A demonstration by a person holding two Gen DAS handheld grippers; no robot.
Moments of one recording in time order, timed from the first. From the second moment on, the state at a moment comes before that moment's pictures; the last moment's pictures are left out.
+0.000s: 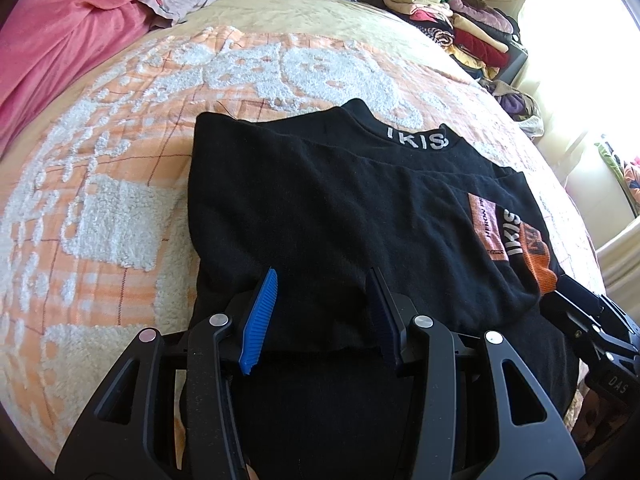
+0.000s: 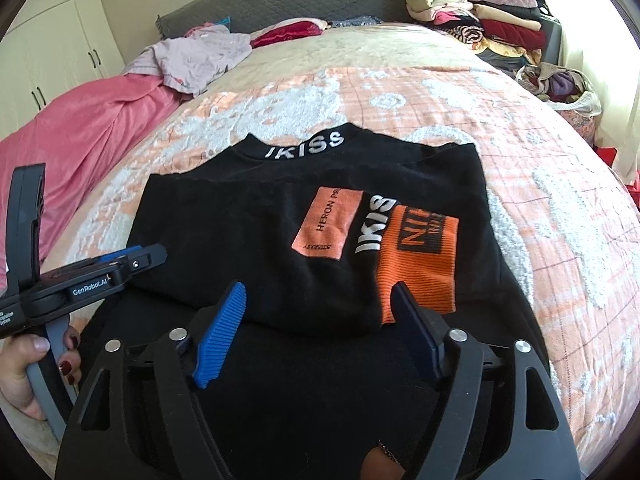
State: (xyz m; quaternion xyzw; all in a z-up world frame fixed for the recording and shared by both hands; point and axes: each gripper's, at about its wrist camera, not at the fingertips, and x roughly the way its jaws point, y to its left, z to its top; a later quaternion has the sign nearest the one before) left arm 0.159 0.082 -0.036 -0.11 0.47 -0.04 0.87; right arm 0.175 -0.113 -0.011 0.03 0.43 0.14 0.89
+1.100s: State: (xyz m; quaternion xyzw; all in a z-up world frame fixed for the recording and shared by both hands) left arm 0.105 0.090 0.022 -0.10 0.41 -0.02 0.91; right arm 0.130 -0.137 0.038 0.08 0.36 0.12 0.92
